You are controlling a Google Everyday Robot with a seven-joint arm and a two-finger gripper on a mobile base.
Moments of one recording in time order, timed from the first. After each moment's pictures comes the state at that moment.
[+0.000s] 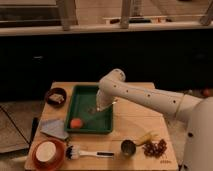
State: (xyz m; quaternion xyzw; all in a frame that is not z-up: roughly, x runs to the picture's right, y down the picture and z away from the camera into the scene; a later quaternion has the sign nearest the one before) arm -0.020 0.107 0.821 -0.24 -0.18 -0.20 0.93
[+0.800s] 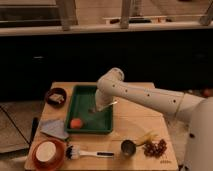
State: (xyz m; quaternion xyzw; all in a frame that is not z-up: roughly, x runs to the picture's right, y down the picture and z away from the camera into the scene) arm -0.026 0.101 0.813 -0.23 -0.18 -0.21 0.93
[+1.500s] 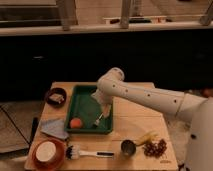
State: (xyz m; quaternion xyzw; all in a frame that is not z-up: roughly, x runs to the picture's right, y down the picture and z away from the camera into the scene) arm -0.025 0.099 0.809 -0.22 -0.18 -0.22 0.93
